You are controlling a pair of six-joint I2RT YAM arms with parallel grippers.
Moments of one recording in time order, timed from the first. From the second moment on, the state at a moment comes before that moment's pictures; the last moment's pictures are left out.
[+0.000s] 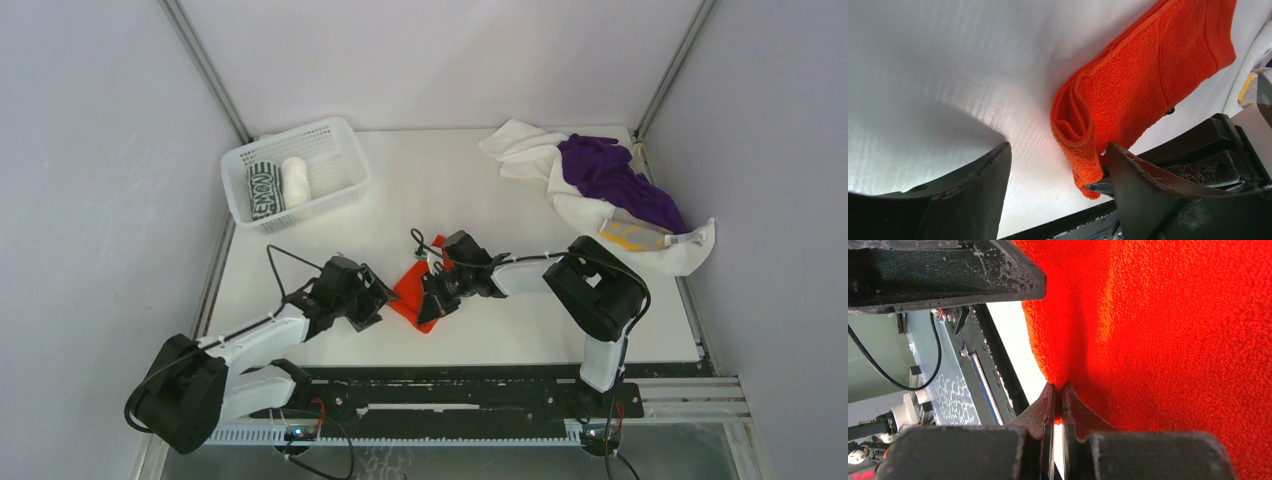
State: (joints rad) left arm -0.54 1.10 0.38 -0.16 0.09 -1.22; right arm 0.78 1.84 0.88 0.07 -0.74 0.43
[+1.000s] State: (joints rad) left arm -0.57 1.30 0.58 -0.41 -0.02 -1.19; right arm 1.09 1.66 0.92 -0.08 -0.25 0.22
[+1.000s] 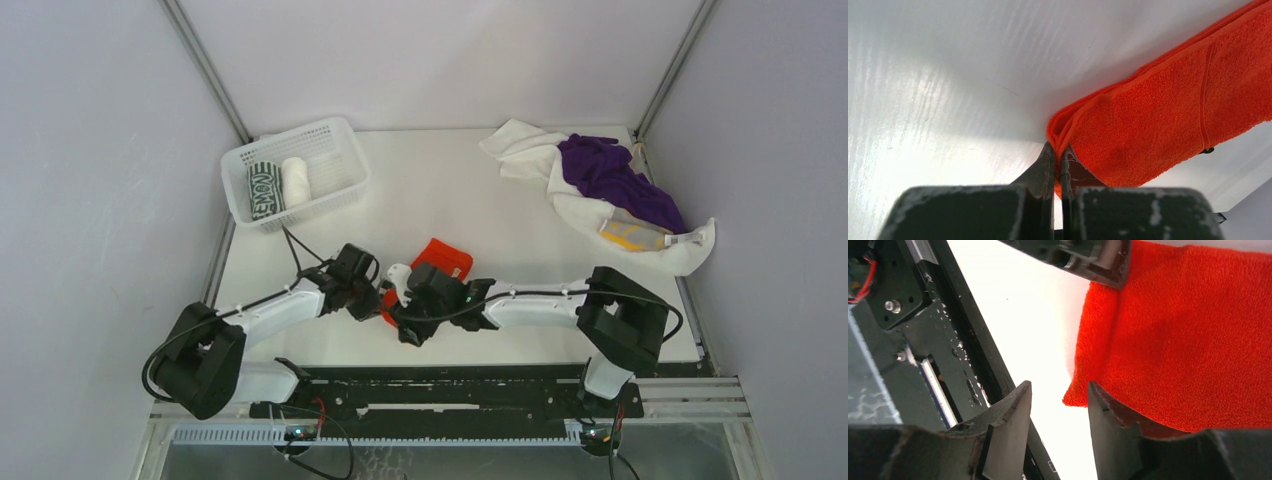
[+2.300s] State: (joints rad) left arm -0.53 1.26 0.58 -0.46 -0.01 -1.23; right arm 1.34 1.85 1.09 -0.27 0.33 0.06
